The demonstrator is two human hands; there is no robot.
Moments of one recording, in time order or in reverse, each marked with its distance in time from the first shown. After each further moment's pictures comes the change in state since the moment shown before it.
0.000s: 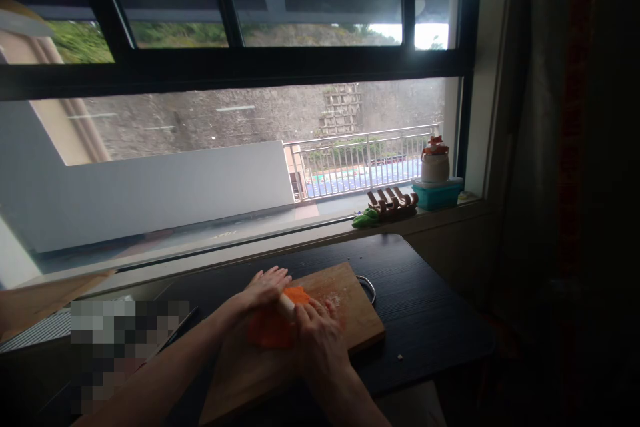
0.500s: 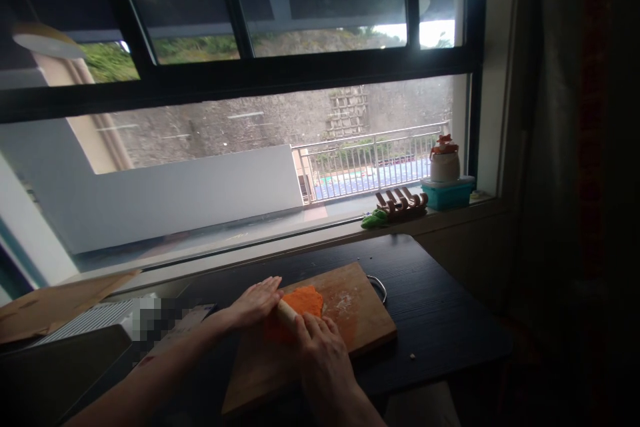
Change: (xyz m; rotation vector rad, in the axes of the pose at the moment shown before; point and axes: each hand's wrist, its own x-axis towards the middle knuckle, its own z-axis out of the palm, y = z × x) left_hand -0.045 -0.034 0.006 -0.005 -0.079 -0.028; right_hand -0.016 -0.012 0.001 -0.013 -0.043 -0.126
